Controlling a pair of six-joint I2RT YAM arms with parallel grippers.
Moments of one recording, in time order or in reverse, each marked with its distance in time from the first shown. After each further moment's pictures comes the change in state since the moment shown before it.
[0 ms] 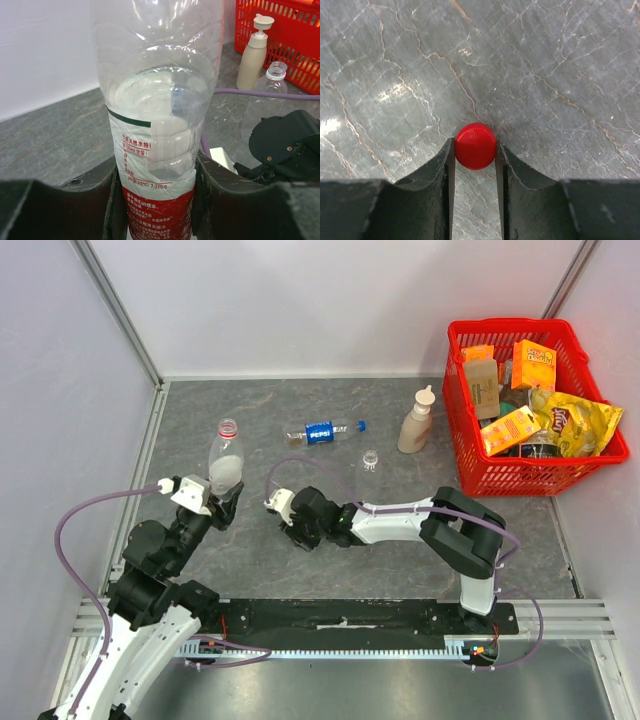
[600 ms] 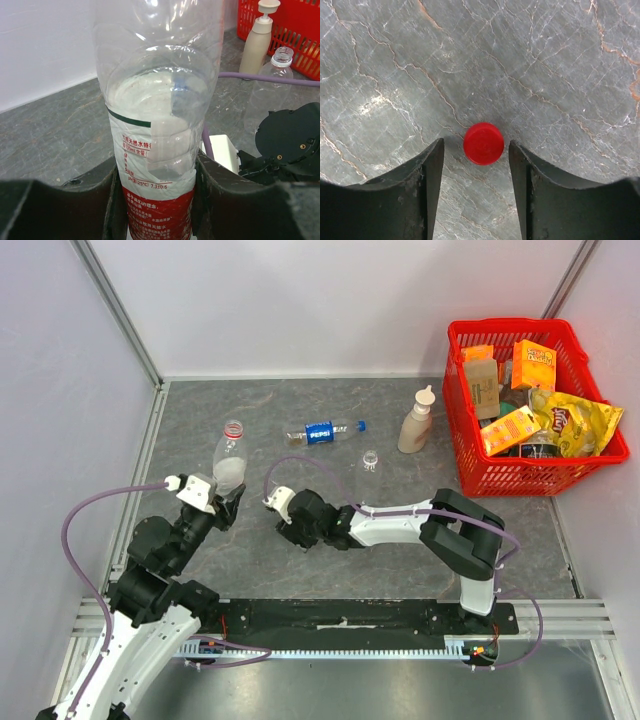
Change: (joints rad) left arm 0.000 0.022 0.000 -0.033 -0.006 0.013; right arm 0.032 0.008 0.011 0.010 0.160 0.032
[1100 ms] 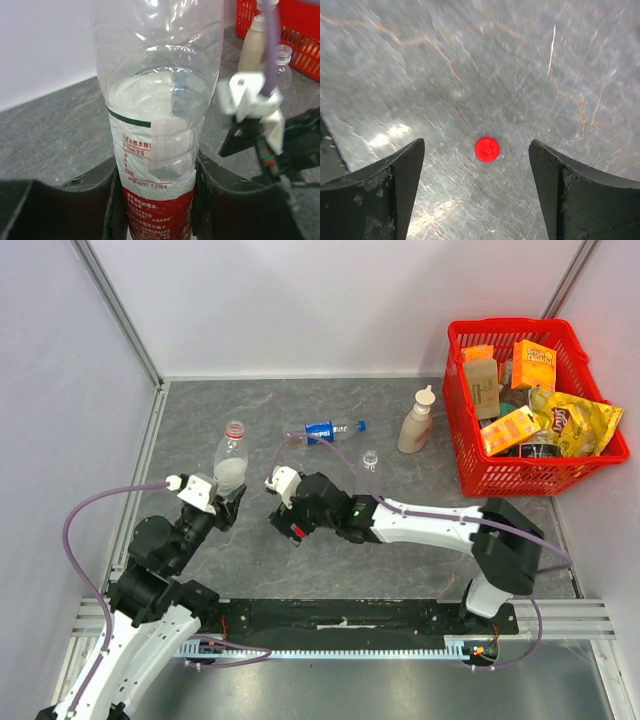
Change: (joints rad) left arm 0.000 0.002 0.000 -0.006 0.006 0.000; right arm 0.000 -0.182 0.023 -0.050 -0.027 0.000
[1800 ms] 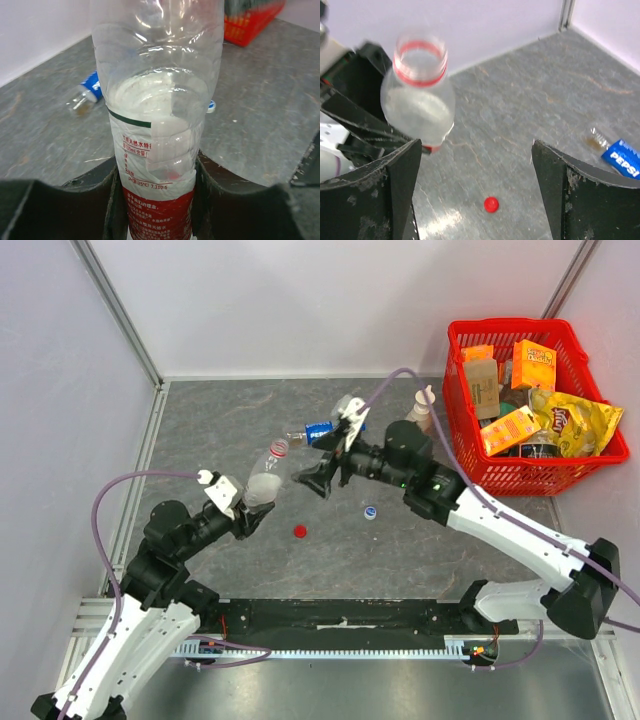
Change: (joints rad) left arm 0.000 0.114 0.001 -0.004 0.320 0.000; right arm -0.214 -0.416 0.048 0.071 -0.364 0.085
